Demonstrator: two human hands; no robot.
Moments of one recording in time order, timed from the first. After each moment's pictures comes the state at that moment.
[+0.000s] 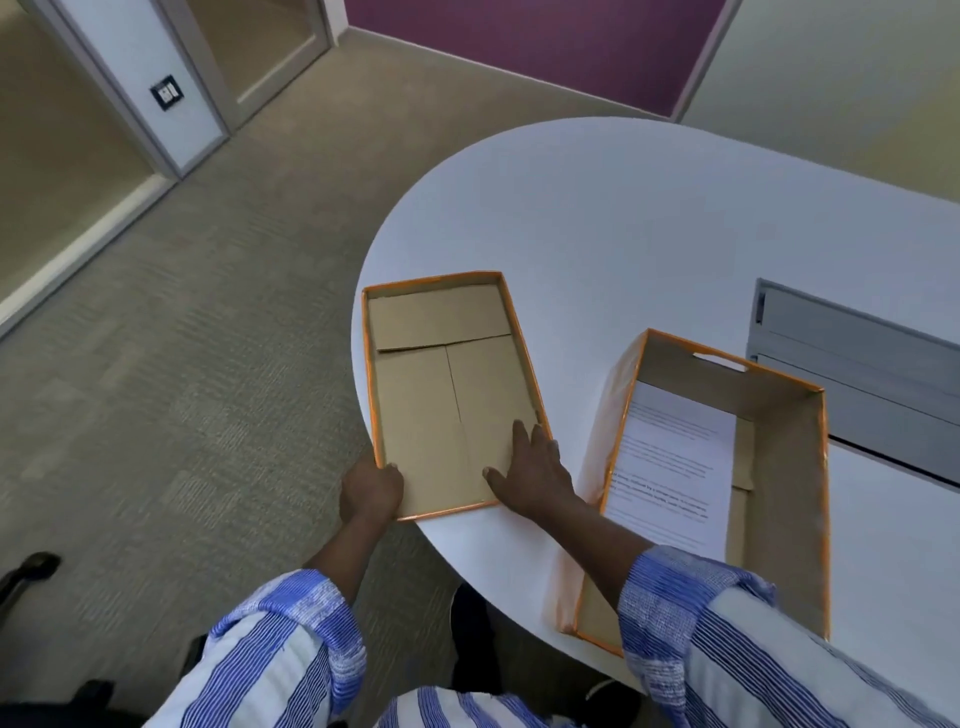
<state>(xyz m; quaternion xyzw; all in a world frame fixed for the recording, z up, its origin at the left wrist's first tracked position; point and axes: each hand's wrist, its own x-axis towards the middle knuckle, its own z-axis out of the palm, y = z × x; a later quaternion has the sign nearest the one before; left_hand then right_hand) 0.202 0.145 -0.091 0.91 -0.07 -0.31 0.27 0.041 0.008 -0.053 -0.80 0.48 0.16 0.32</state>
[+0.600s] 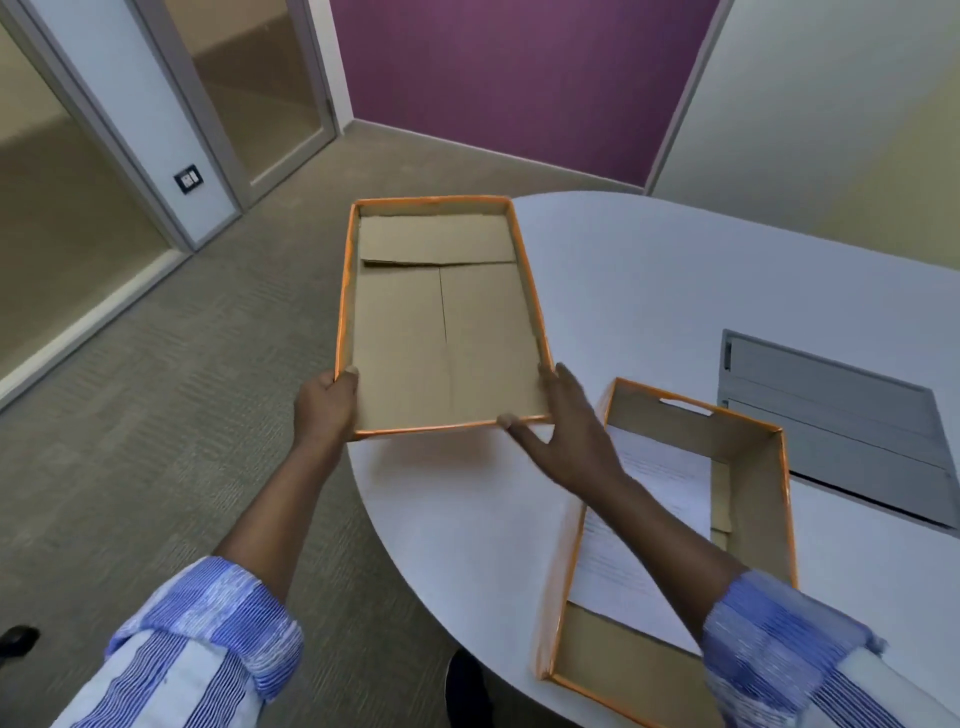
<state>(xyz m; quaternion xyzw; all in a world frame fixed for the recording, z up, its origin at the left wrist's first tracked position) 0.273 0.074 0.051 0.83 -0.11 -0.21 0.50 0.013 -0.059 0.059 -0.85 0.39 -0.15 0.32</state>
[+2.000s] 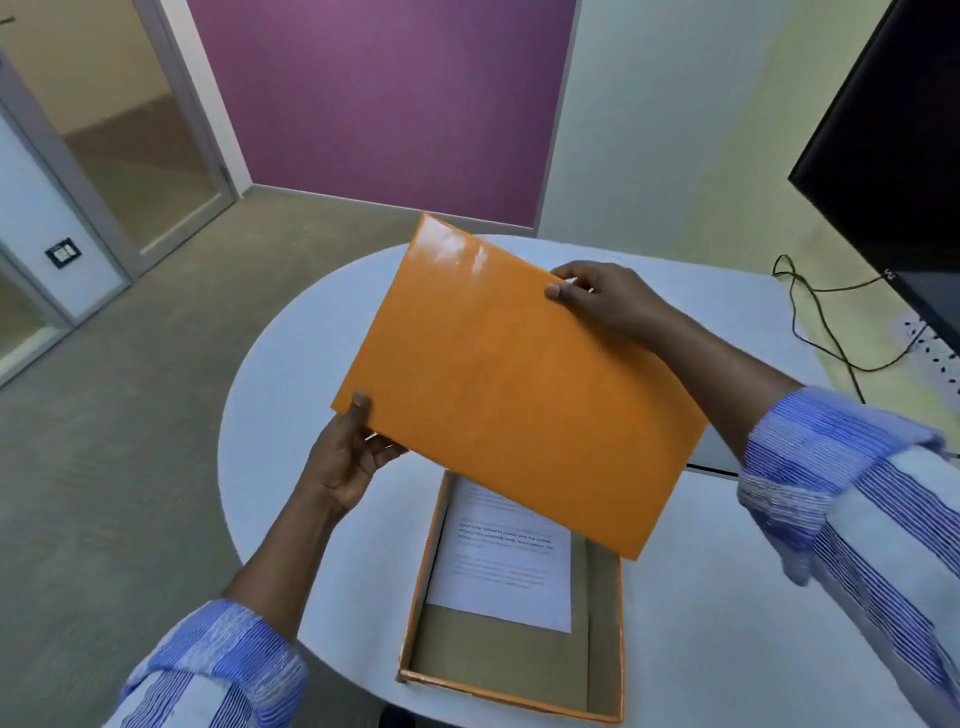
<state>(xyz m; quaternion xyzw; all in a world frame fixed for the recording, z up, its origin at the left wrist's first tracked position) 0.096 -0.002 0.064 0.46 -0.13 -0.53 0.70 -0.154 -0.236 0.230 -0.86 0.42 -0.15 0.27</state>
